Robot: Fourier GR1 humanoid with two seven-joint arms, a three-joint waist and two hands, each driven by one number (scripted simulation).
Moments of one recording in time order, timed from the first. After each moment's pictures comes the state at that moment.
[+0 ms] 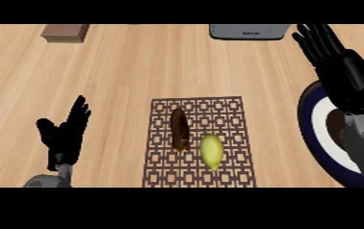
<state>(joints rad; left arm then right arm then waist) -0.05 0.32 -0.17 -1.29 0.35 0.31 -0.01 -0.39 -0.55 0.15 -1.61 -0.44 -0.06 0.06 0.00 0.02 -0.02</state>
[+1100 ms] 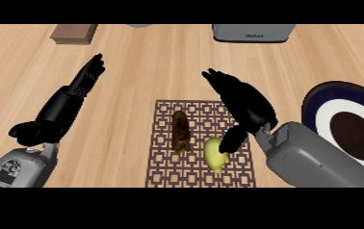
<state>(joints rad) -0.23 0.50 -0.27 -1.57 0.22 0.06 -0.10 -0.64 -0.49 0.75 -1.57 0.26 0.05 0.65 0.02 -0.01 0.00</state>
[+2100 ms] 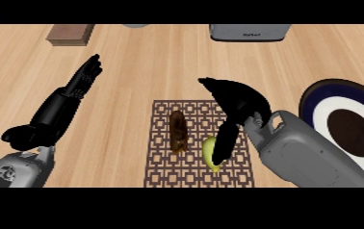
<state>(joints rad) -0.20 0.47 -0.22 -1.62 0.18 0.03 -0.05 -0.74 -0.39 0.65 -1.61 0.00 0.32 1.09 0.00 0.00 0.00</state>
